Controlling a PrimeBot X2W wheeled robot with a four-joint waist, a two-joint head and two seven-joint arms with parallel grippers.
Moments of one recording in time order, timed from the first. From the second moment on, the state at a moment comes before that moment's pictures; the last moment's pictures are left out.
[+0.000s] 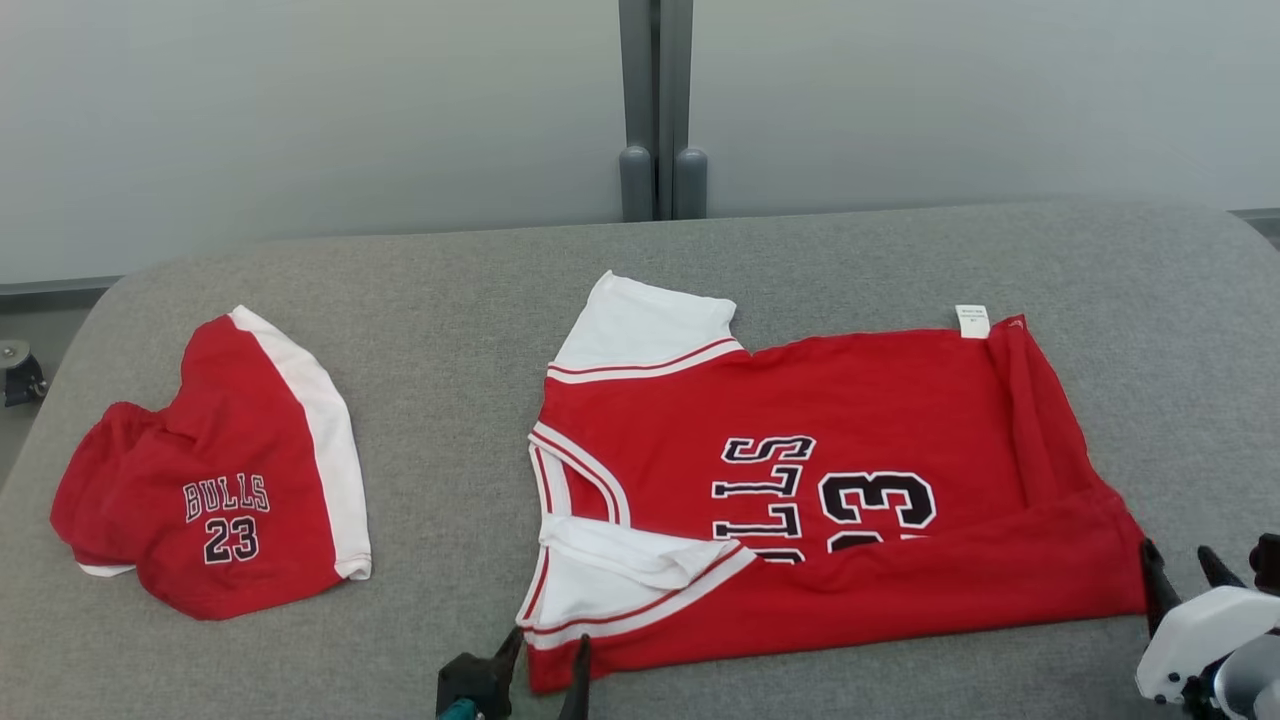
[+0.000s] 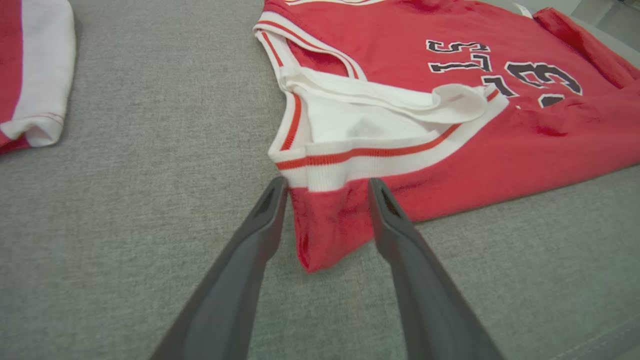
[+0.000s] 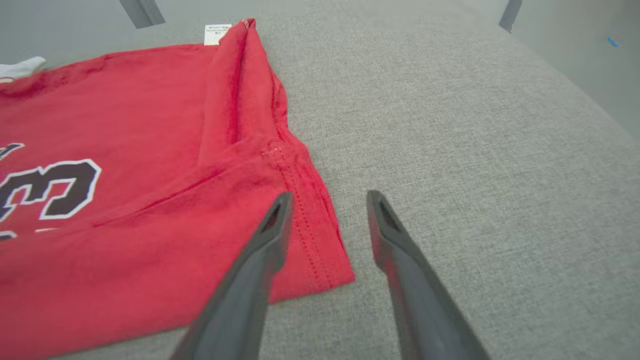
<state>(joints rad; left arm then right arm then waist) -0.08 0.05 -0.55 0.61 -0.40 0.08 -0.24 -0.19 -0.35 0.00 0.81 0.42 0.13 -0.16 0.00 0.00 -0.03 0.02</state>
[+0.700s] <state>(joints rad) -0.35 0.07 -0.36 0.37 -0.29 0.07 -0.23 -0.32 -0.30 0.00 0.38 0.35 0.13 -0.17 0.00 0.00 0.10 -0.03</state>
